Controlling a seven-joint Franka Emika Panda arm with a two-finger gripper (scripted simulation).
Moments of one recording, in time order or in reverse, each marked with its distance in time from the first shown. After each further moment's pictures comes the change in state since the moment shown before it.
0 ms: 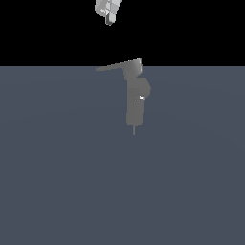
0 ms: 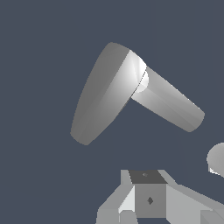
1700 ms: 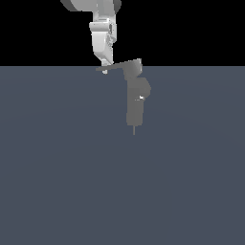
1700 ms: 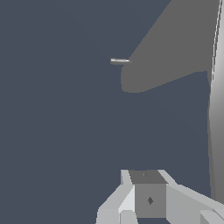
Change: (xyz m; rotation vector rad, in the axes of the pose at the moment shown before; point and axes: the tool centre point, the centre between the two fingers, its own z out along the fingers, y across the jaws) arm 0.048 -0.117 0.128 -0.078 0.124 0.596
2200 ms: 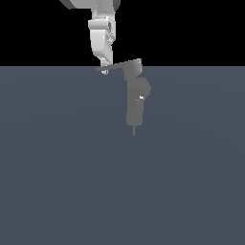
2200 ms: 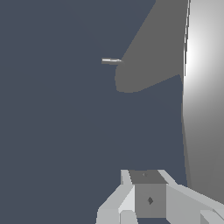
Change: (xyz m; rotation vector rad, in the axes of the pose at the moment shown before) arm 0.000 0.013 0.000 0.000 0.000 0.000
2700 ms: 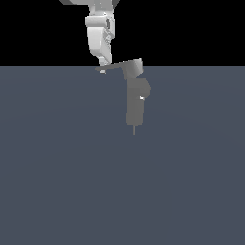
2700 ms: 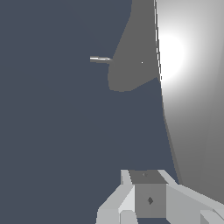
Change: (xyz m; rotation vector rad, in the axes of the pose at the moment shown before) arm -0.002 0.018 0.000 0.005 -0.001 -0.002
